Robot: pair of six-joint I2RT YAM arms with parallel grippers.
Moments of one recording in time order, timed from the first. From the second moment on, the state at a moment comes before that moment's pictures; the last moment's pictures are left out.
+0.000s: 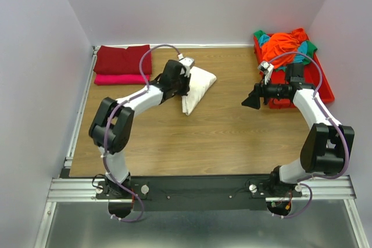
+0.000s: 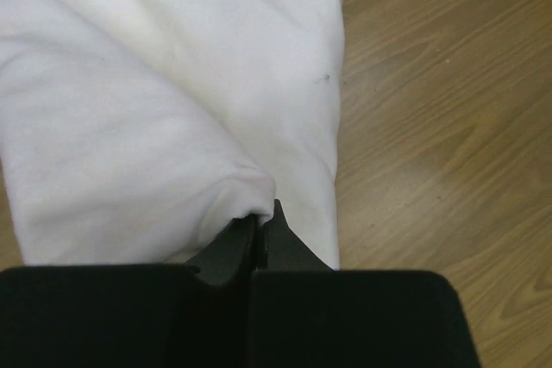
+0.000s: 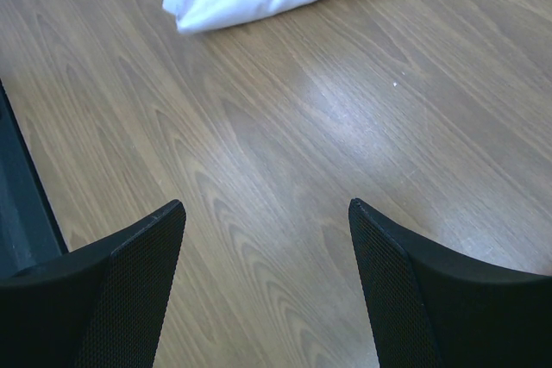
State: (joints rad) left arm -0.52 1.86 1.30 -0.07 0.13 -0.12; right arm -0.11 1.50 1.08 -0.58 -1.00 -0.53
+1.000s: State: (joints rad) left arm -0.27 1.27 0.49 0.17 0.16 -0.85; right arm -0.11 1.50 1.08 -0.60 -1.01 -0.56
